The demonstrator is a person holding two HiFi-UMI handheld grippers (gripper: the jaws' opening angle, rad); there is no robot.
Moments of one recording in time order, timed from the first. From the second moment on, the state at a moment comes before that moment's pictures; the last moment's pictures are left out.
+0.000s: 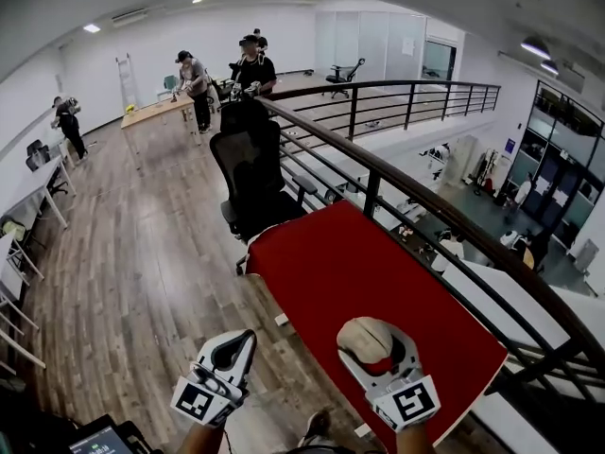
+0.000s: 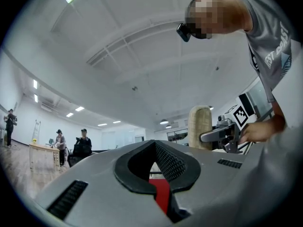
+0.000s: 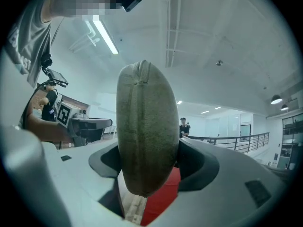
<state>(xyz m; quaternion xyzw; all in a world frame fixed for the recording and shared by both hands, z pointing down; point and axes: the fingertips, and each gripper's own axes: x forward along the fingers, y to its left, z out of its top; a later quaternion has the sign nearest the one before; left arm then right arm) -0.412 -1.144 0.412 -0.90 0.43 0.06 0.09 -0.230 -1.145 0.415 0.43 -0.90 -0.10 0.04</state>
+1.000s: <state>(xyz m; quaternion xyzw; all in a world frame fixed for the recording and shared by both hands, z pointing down) -0.360 -1.506 0.458 -0.92 0.38 0.07 0.04 -0.208 -1.482 0.449 0.45 -0.89 -0.06 0.07</state>
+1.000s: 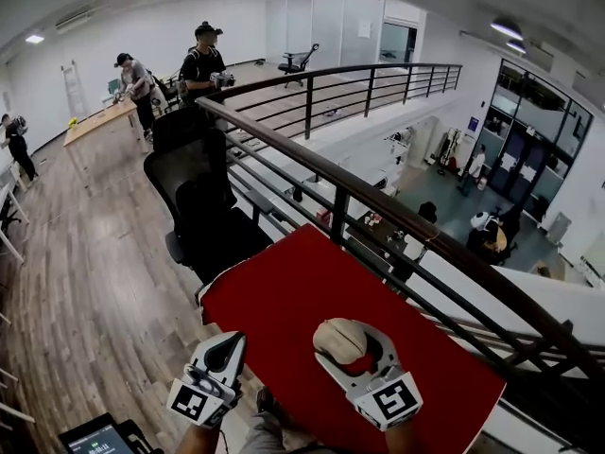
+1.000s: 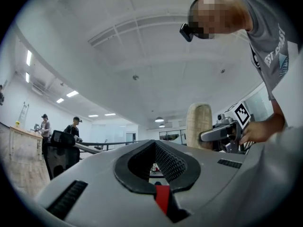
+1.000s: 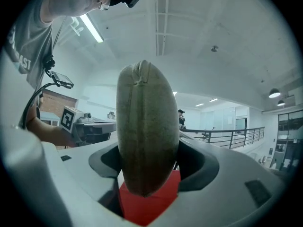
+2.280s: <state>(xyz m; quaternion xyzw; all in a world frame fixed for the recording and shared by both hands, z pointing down) -0.320 -2.026 0.648 -0.94 0.34 0.06 -0.04 -0.117 -2.090 0.766 0.55 -0.77 0.11 0.31</state>
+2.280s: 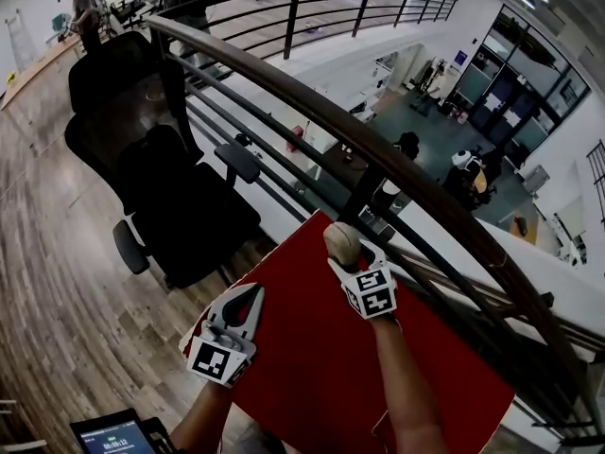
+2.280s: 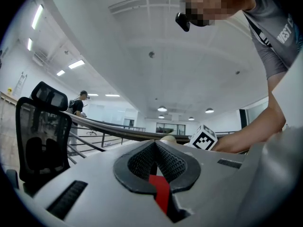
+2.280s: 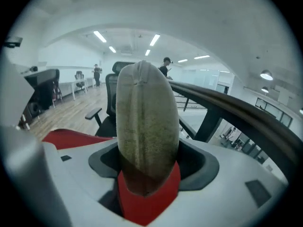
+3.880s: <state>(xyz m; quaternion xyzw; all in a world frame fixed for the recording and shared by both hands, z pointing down) -0.324 -2.013 0.642 -0.93 0.35 0.04 -0.05 -0.112 -2.057 0.879 0.32 -0.65 0.00 0.69</state>
